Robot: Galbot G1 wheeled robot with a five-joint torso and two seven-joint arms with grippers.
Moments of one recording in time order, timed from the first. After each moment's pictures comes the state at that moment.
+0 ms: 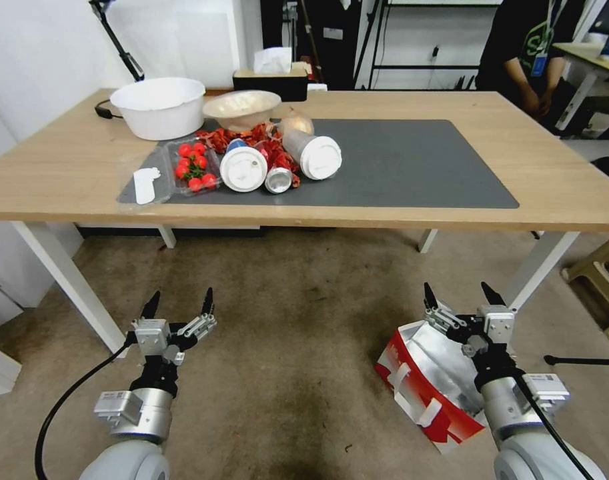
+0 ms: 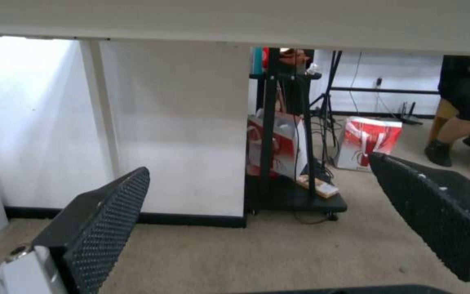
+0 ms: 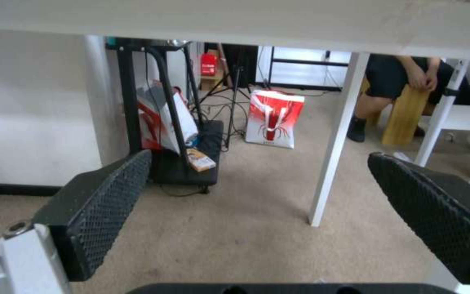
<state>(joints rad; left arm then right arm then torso) 1.73 -1.47 -0.61 -2.18 -0.24 -0.08 0.03 -1.73 1.35 0.63 2.30 0.18 -0.11 0.07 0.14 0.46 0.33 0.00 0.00</state>
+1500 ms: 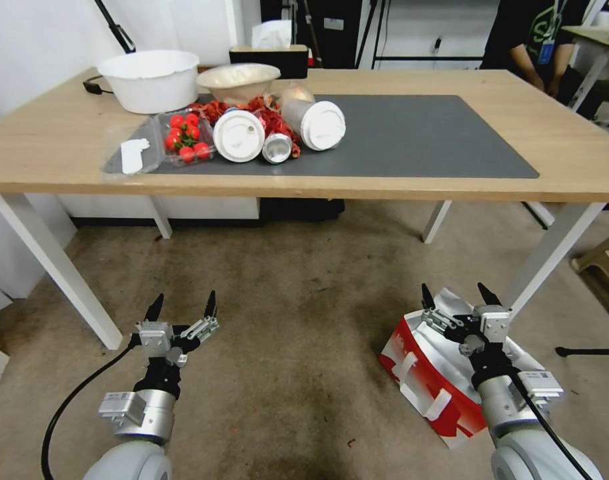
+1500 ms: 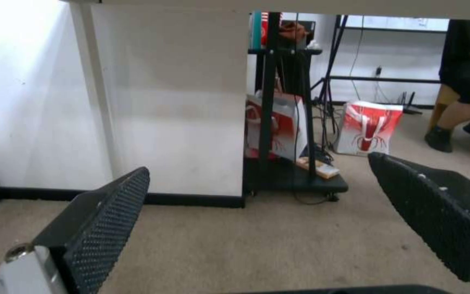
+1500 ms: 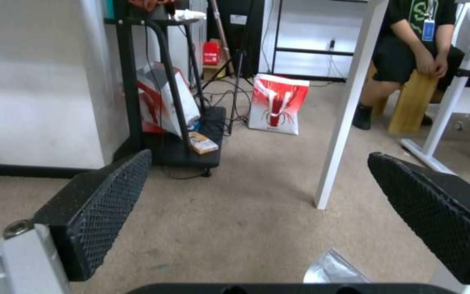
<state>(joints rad) 1.72 -1.47 -0.61 -2.17 -0.24 -0.09 0.04 -1.72 1.34 0.63 2.28 0.19 -0.11 0.07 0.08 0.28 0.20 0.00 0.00</state>
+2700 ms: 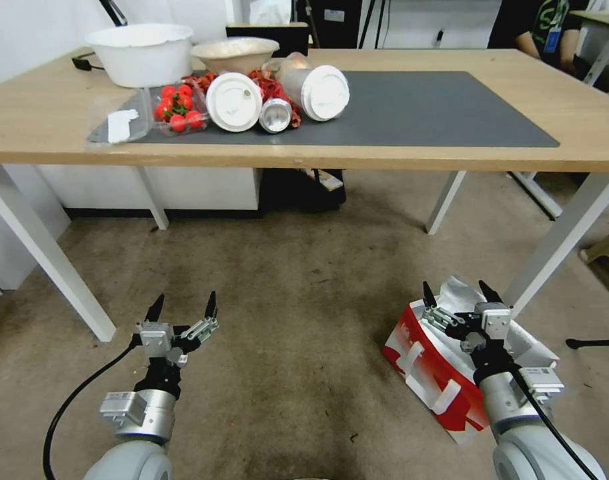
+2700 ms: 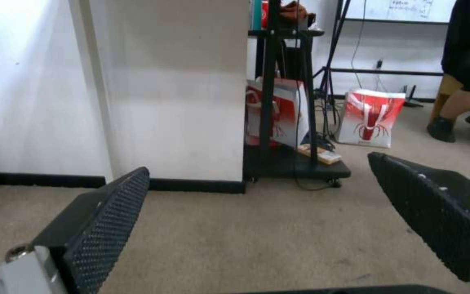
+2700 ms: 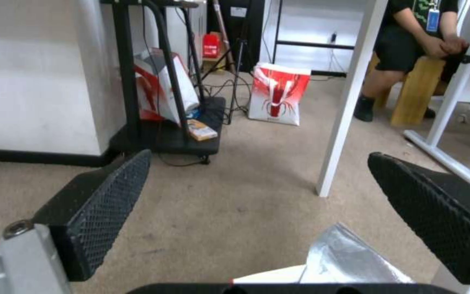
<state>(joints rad) 1.72 -1.47 -0.61 -2.16 -0.24 -0.09 0.04 -1.70 1.33 0.64 2.28 0.20 -0.13 0.06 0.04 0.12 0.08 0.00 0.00</state>
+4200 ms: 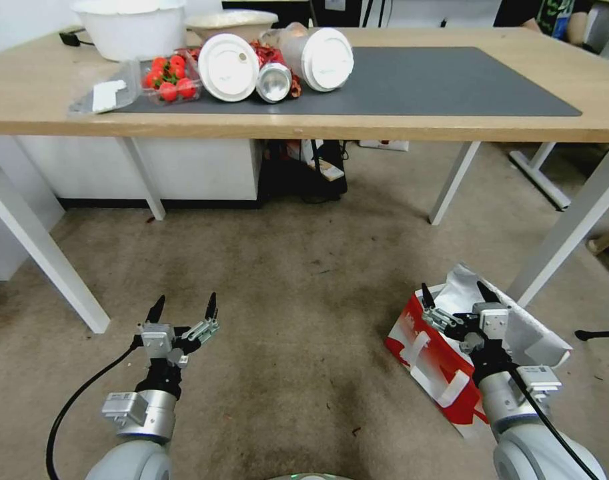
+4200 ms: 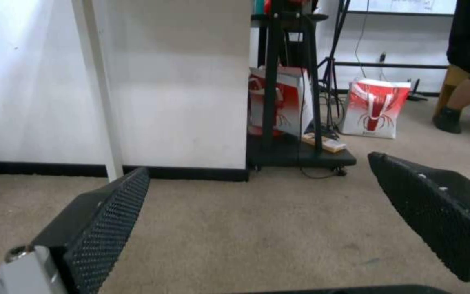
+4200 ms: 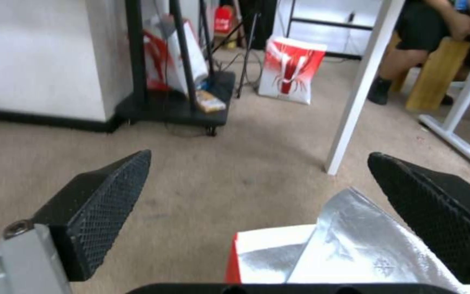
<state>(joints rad) 1.71 -1.47 -0.61 -2.13 -0.24 -0.11 0.04 -1.70 1.26 0.66 2.28 0.22 -0.20 0.04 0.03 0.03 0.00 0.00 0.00</state>
